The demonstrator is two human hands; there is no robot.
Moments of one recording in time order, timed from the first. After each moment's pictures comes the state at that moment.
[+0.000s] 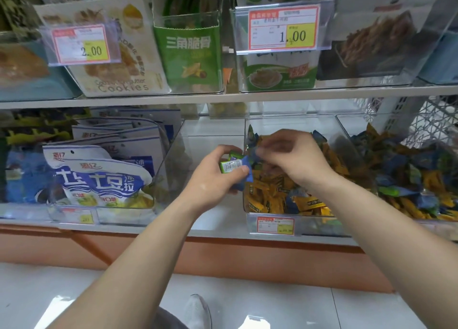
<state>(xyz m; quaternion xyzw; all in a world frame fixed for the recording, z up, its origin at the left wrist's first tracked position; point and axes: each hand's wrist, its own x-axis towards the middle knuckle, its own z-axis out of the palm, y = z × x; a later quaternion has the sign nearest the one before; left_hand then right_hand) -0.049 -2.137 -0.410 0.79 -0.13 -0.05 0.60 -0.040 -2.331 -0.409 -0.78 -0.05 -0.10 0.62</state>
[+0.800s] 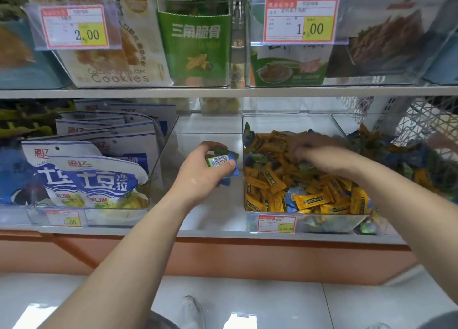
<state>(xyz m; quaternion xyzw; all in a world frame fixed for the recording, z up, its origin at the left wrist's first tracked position) -0.032 -2.113 -0.417 0.82 -0.10 0.00 0.57 -0.015 -2.394 -0.406 -0.95 -0.05 0.03 0.30</state>
